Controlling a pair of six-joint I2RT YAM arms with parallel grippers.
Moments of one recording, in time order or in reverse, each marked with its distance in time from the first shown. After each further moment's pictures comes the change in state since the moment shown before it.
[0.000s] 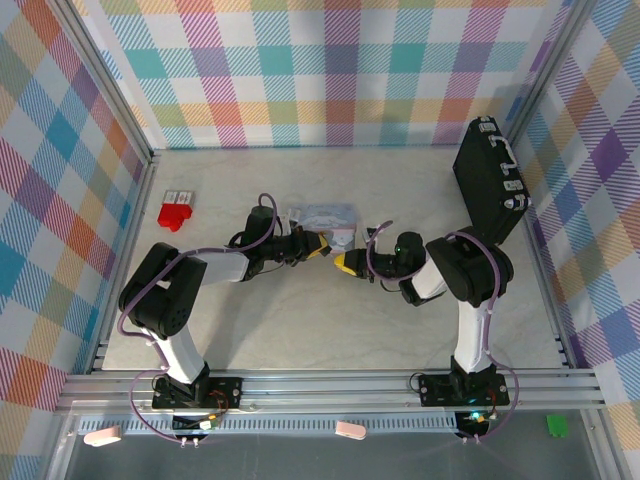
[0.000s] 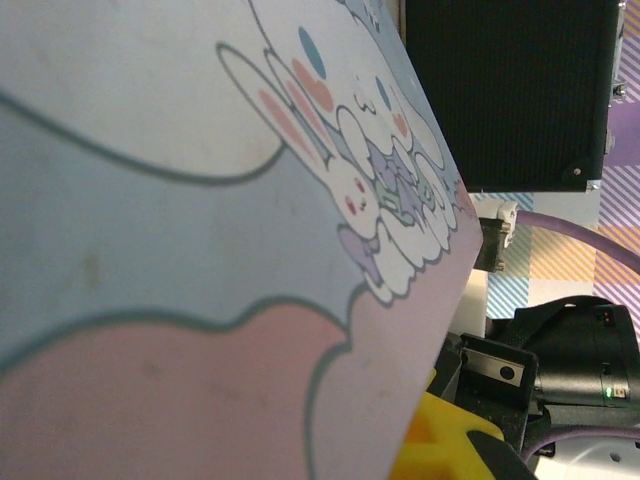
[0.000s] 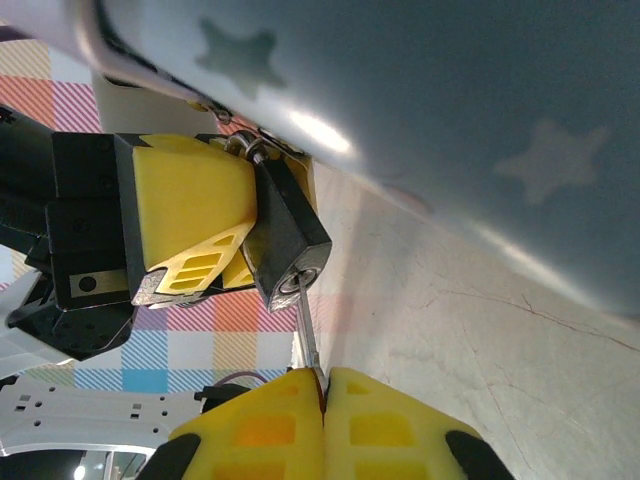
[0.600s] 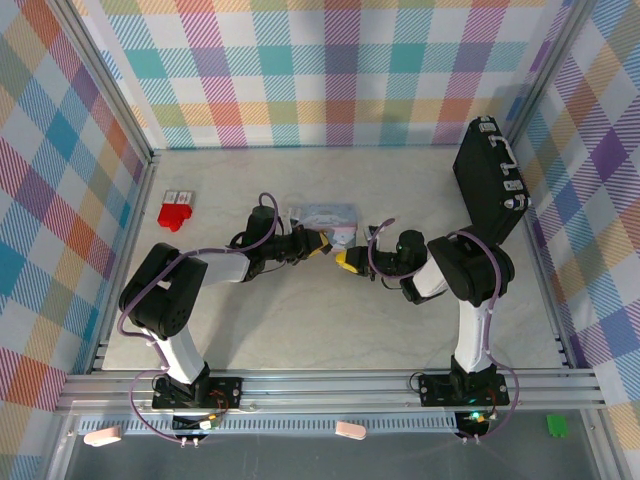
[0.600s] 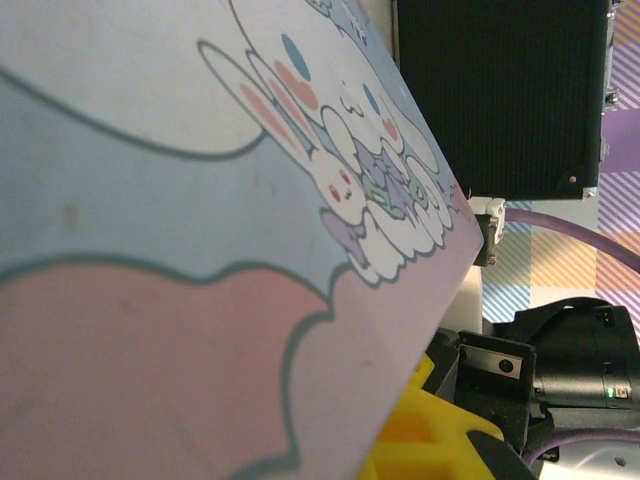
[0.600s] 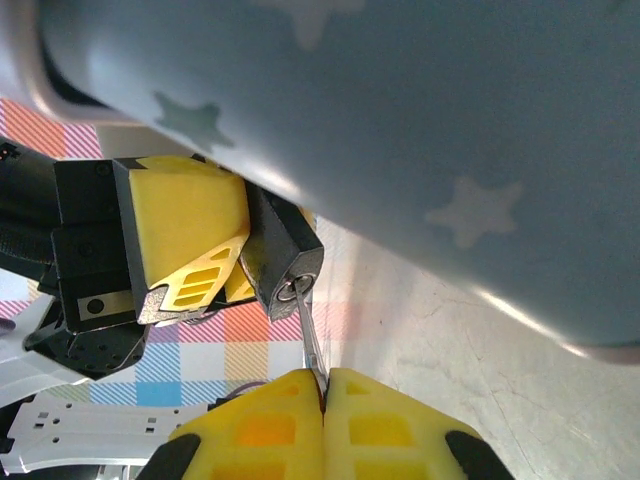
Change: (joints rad) left arm -0.011 -0.001 0.000 0.029 -0.036 -0.004; right arm -0.013 0.000 0.011 0.000 0.011 0.044
